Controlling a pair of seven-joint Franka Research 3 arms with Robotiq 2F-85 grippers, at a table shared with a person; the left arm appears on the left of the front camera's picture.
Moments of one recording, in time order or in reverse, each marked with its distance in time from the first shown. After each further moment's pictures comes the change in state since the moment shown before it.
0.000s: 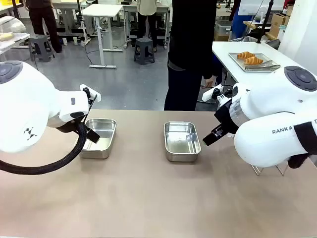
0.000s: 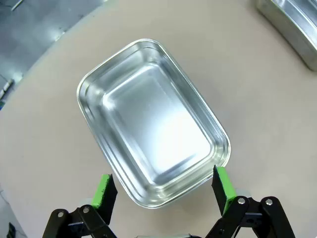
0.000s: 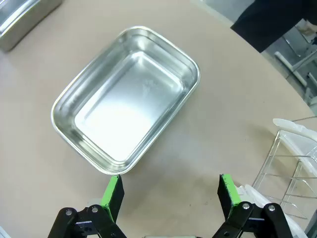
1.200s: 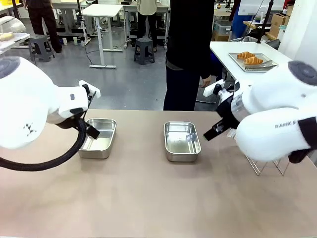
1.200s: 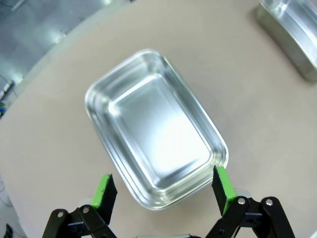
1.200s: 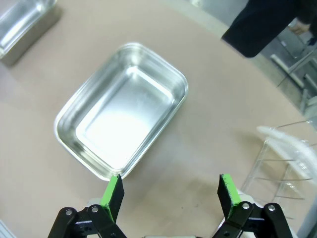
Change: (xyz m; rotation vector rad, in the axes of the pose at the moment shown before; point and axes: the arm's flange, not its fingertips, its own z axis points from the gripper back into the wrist) left arm 0.016 0.008 0.019 -0.012 -0.028 0.021; right arm 0.019 -0.013 0.026 -0.009 -0.040 -0.035
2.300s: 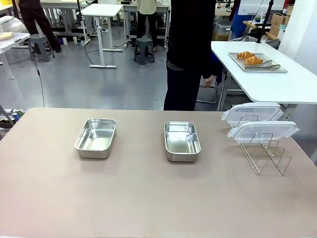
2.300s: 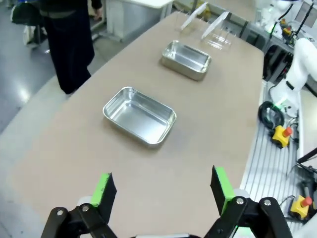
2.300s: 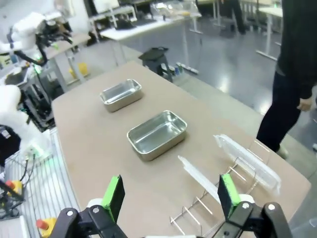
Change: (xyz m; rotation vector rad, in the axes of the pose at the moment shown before) left arm -0.114 0.225 0.200 -0.528 -0.382 -0.200; right arm -0.163 -0.219 0.209 0.444 -0.567 0.025
